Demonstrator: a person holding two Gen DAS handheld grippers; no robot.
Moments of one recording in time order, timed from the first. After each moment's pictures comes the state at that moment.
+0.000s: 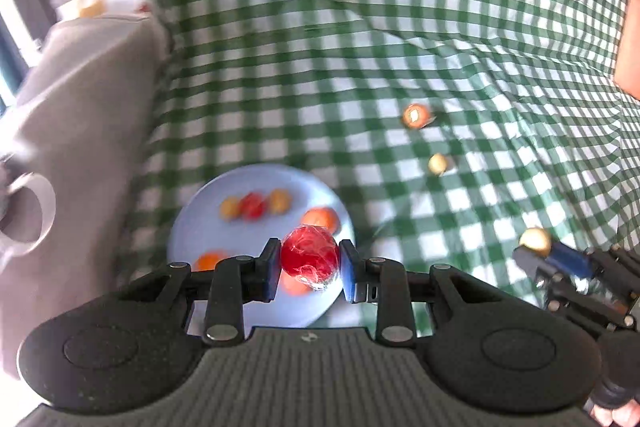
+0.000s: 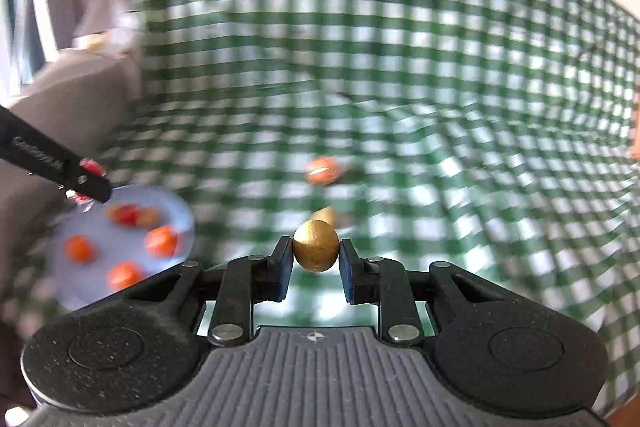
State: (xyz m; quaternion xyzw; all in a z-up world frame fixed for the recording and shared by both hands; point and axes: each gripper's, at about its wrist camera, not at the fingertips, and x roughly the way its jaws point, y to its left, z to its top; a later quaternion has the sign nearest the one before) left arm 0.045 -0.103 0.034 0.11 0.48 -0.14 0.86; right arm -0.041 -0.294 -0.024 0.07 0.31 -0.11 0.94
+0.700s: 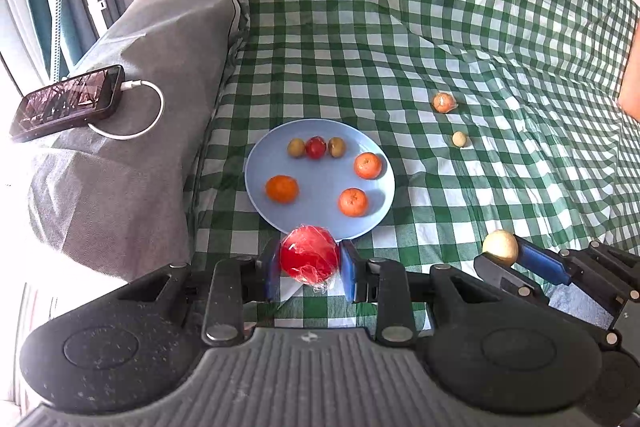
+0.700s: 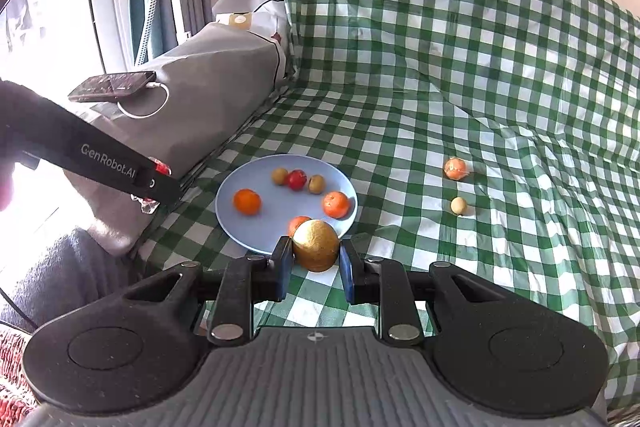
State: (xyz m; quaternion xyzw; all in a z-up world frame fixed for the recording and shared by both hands) left arm -0.033 -0.013 0.057 0.06 0.47 -0.11 0.87; right arm -0.096 -0.170 0.021 0.02 0.31 0.00 0.95
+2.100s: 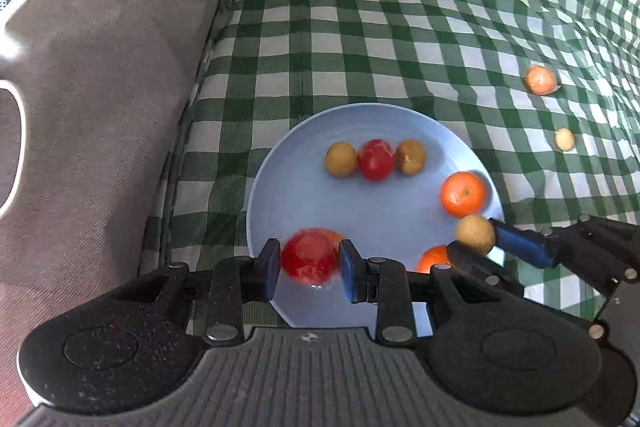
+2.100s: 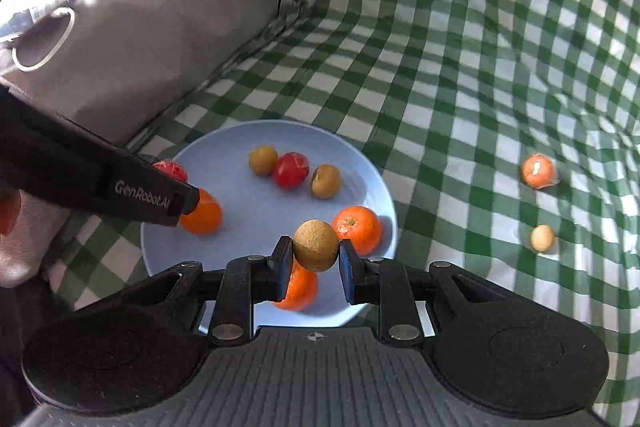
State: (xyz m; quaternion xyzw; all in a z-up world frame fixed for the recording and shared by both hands) left arm 0.133 -0.032 -0.072 0.09 0.54 -0.08 0.83; right arm 0.096 -0.175 -0.069 -0.01 0.41 0.04 0.91
